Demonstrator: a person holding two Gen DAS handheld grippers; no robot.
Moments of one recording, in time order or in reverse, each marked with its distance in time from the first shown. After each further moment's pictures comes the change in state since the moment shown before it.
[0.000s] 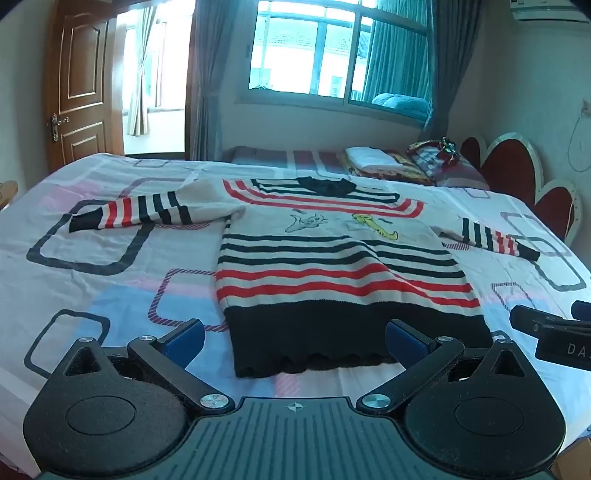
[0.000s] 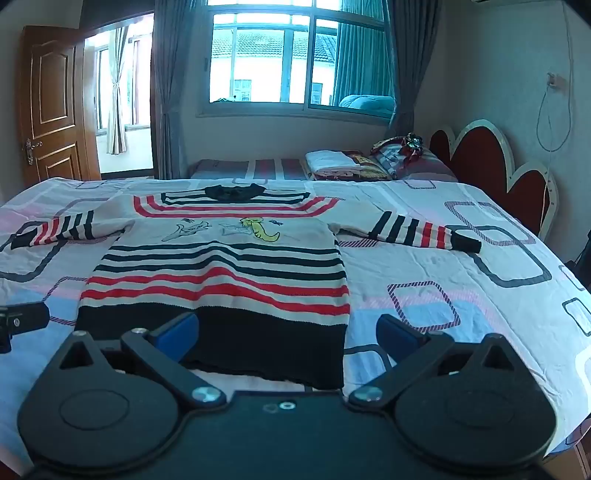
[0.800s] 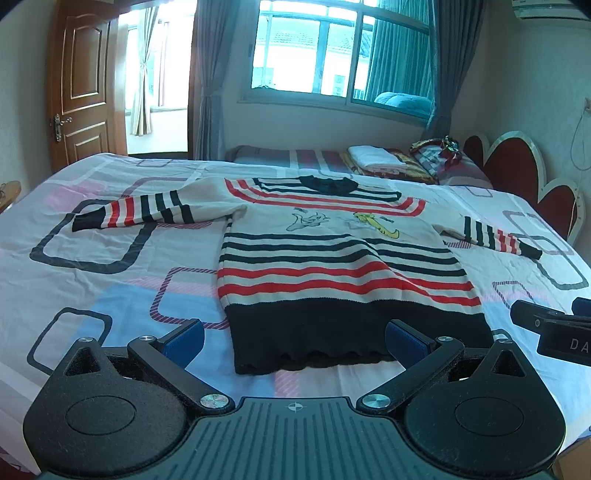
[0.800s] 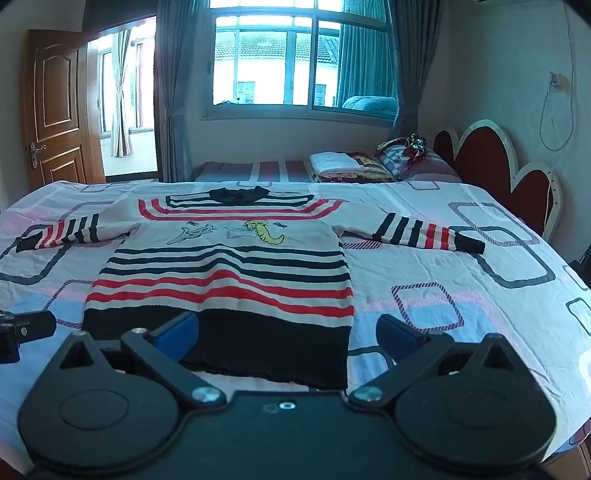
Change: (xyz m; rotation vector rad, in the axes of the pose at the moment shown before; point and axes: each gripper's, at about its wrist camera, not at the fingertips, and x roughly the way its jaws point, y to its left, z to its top) left arm -0.002 0.004 -0.001 -0.043 0.014 -0.013; right arm -0.003 0.000 0.002 0.002 -0.006 0.016
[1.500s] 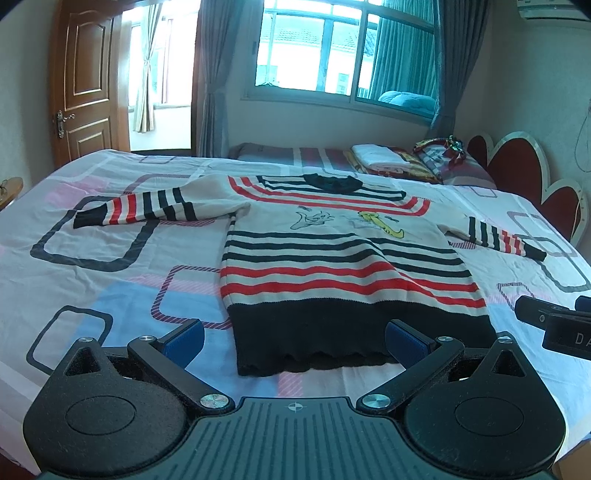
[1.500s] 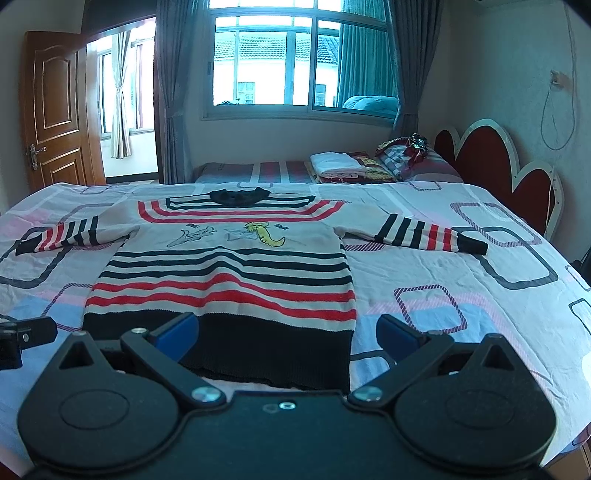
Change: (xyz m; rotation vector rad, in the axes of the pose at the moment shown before) left arm 0.006 0.000 0.000 -0.008 0.007 0.007; right arm 0.004 0.000 0.002 0.014 0.001 0.006
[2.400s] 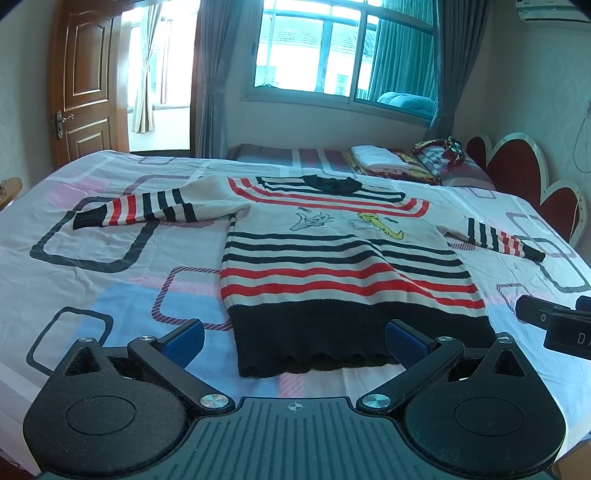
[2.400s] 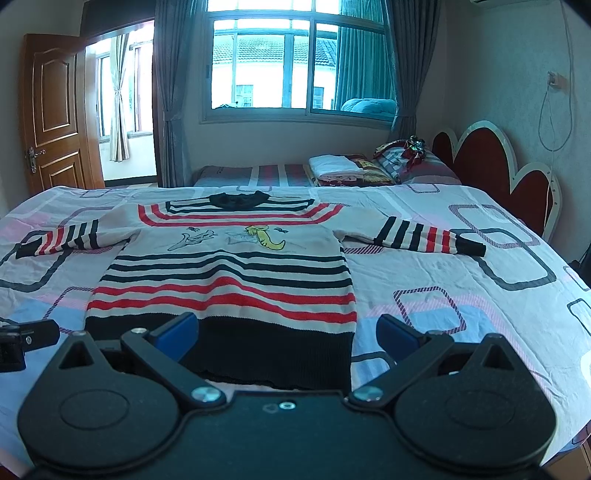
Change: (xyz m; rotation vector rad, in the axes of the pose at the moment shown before) left arm -0.002 0.001 0.001 0.000 -0.005 0.000; right arm -0.001 0.003 0.001 0.003 -0.009 -0.005
